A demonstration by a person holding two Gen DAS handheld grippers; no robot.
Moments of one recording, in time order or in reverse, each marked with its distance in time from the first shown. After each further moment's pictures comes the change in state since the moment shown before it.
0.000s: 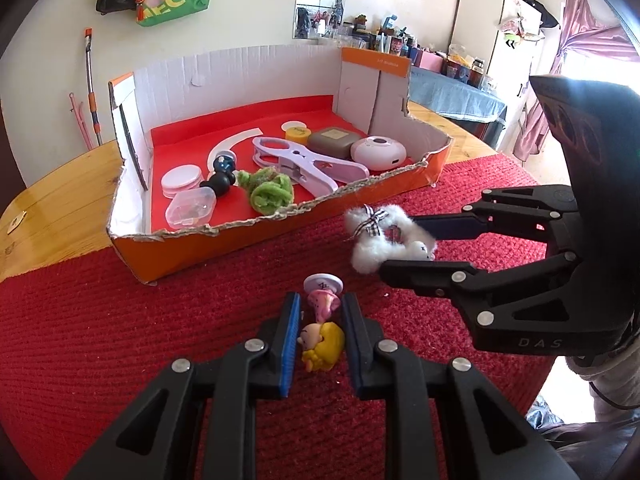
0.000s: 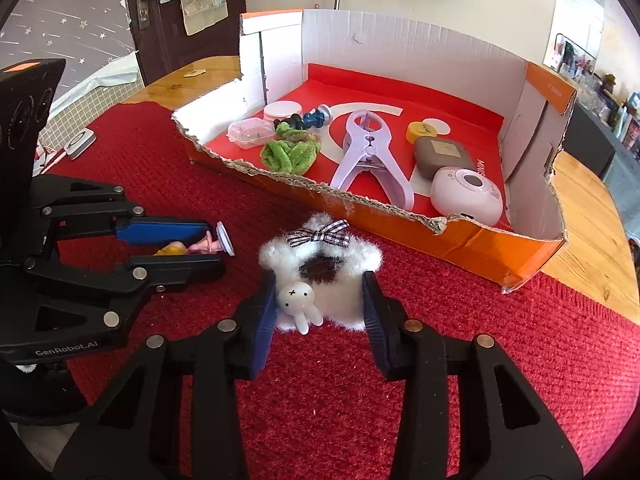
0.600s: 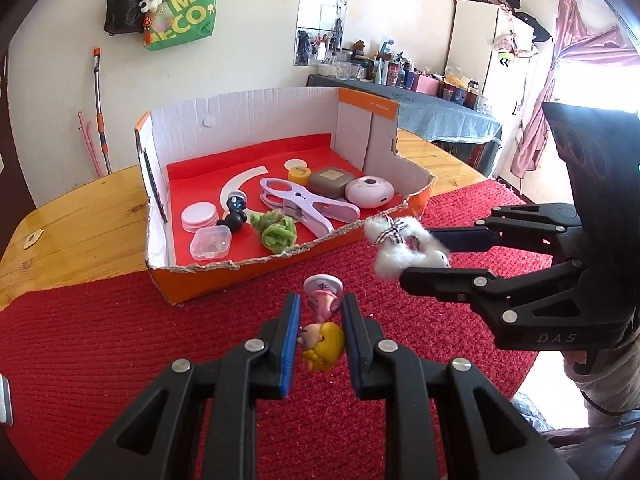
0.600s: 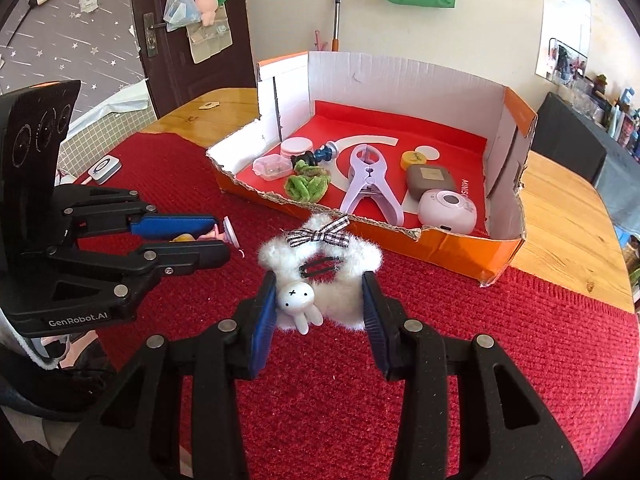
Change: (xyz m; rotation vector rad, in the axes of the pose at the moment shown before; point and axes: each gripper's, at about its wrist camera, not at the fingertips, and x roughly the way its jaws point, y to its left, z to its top) left arm -0.037 -0.003 0.010 0.005 -0.092 0.020; right arm -0.041 0.005 0.002 0.033 -0.081 0.010
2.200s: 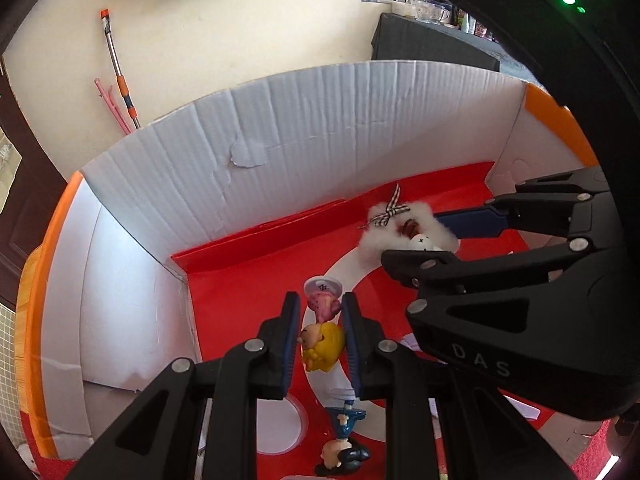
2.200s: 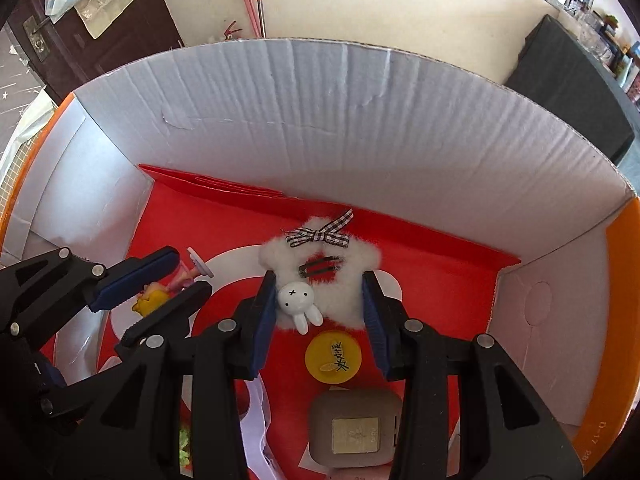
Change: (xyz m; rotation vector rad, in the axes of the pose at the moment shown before) left arm 0.177 0.091 0.143 -0.062 0.284 0.220; right arm 0.169 -0.104 0.156 0.216 0.395 -0.124
